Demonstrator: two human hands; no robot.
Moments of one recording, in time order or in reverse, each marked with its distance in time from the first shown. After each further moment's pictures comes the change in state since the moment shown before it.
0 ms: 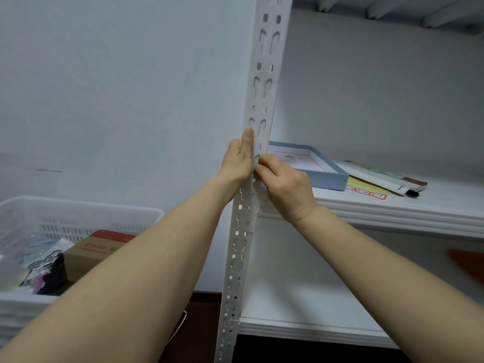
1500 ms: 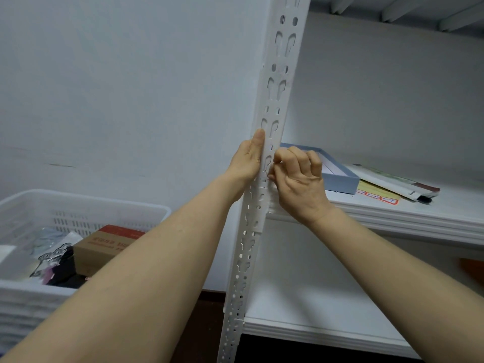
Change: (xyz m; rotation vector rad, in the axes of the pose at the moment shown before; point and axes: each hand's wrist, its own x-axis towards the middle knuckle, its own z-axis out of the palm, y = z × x) left_hand -0.011 0.008 -0.011 -0.137 -0.192 0.056; right_hand -0.005 0.010 0.007 -0.133 0.026 -0.050
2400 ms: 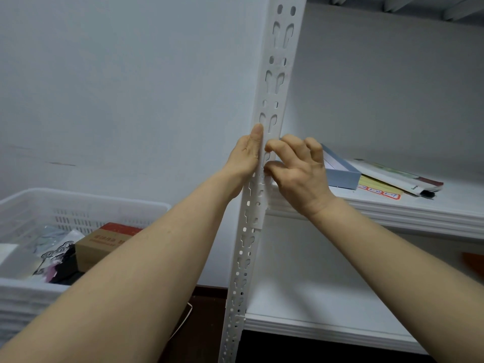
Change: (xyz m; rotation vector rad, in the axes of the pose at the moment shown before) left_hand 0.001 0.000 -0.002 0.060 0.038 -0.065; right_hand 0.017 0.005 -0.010 -0.009 0.061 -0.097
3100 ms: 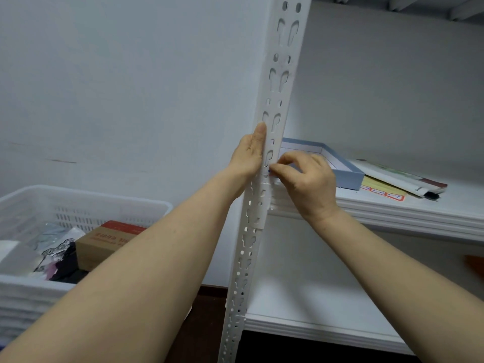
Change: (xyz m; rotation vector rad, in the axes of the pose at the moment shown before) left_hand 0.005 -0.006 0.003 0.000 -0.005 0.038; right_hand -0.019 -0.005 -0.001 0.179 -0.043 0.255
